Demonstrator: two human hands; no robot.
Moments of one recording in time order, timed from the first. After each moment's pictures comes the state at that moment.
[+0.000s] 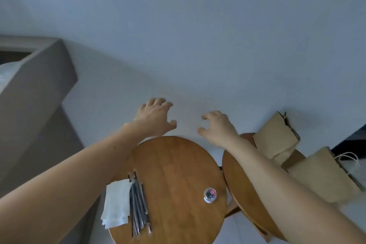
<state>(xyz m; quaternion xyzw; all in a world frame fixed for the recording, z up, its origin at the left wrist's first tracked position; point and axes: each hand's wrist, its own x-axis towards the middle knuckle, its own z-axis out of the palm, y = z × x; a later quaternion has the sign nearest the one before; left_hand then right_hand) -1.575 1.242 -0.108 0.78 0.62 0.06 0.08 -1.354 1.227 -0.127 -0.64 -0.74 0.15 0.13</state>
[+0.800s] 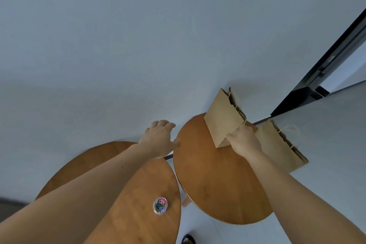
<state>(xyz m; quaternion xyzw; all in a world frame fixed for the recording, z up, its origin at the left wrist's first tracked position) -1.298 1.340 -0.215 0.84 0.49 -0.02 0.21 -1.025 1.265 -0.241 -0.88 -0.43 0.18 0.11</state>
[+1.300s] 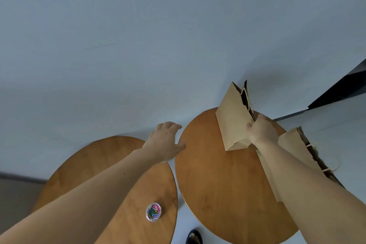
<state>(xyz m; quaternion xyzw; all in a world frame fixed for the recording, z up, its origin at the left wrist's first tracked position) -1.212 1.379 -0.260 0.79 0.56 -0.05 0.25 -0.902 1.368 -0.338 -0.89 -0.42 0.16 0.11</state>
